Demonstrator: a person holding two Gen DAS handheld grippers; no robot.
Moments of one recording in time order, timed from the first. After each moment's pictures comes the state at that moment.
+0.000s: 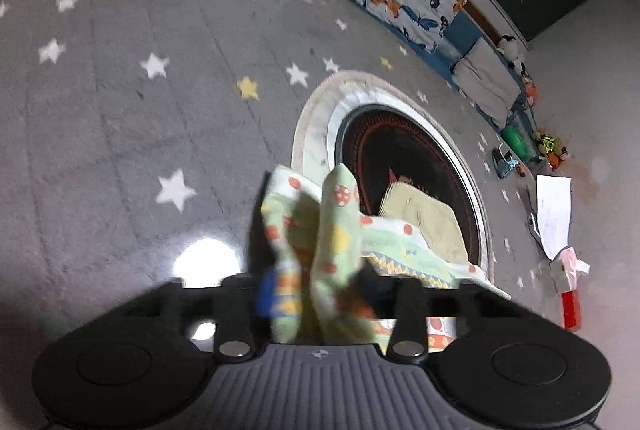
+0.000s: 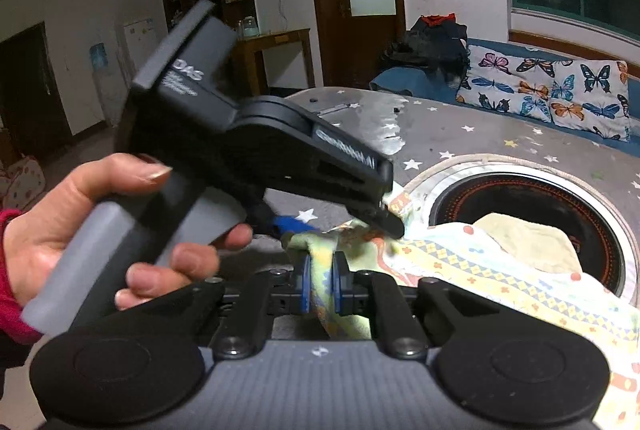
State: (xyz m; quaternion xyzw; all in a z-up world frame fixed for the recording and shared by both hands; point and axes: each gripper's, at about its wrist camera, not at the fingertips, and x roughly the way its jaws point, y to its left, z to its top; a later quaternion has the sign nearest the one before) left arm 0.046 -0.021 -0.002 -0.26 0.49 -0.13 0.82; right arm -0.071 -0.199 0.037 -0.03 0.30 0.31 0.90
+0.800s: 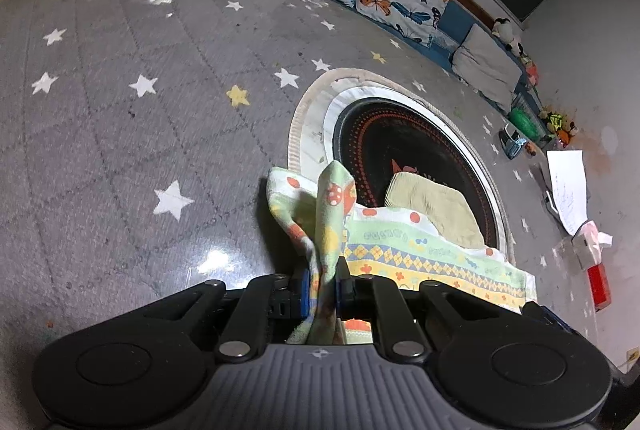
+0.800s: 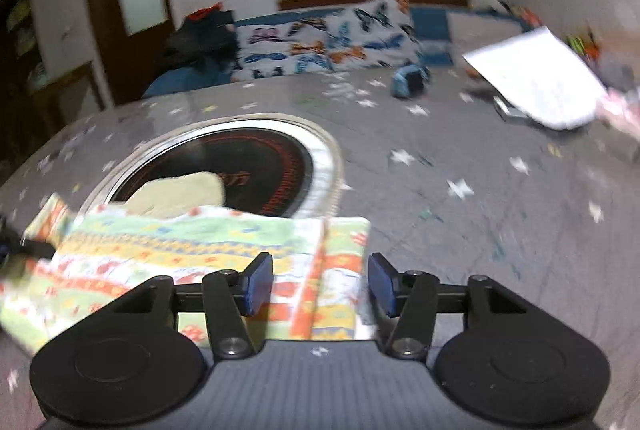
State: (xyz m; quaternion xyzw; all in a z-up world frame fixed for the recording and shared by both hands) left arm 0.041 -0.036 0.002 -0.19 0.47 -0.12 0.85; right arm -0.045 -0.404 -0.008 0.10 0.34 0.00 0.94
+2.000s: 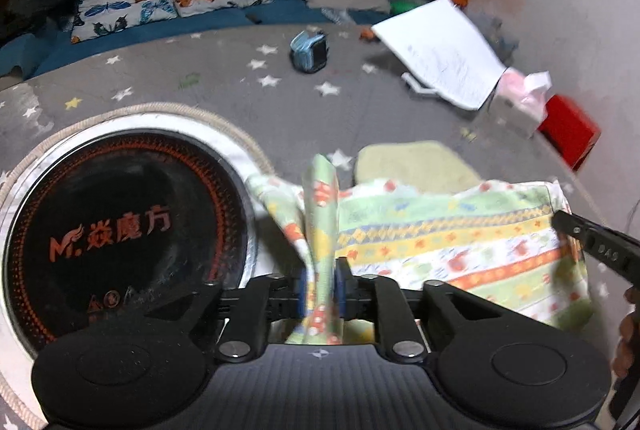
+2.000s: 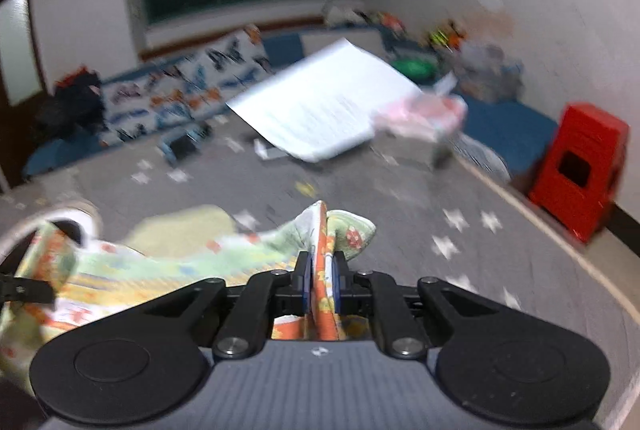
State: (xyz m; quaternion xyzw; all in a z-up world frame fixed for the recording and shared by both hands) left arm 0.057 -0.326 0.017 0.05 0.44 -0.28 0.85; right arm -0.083 -0.580 0.016 0.12 0.30 -0.21 0.92
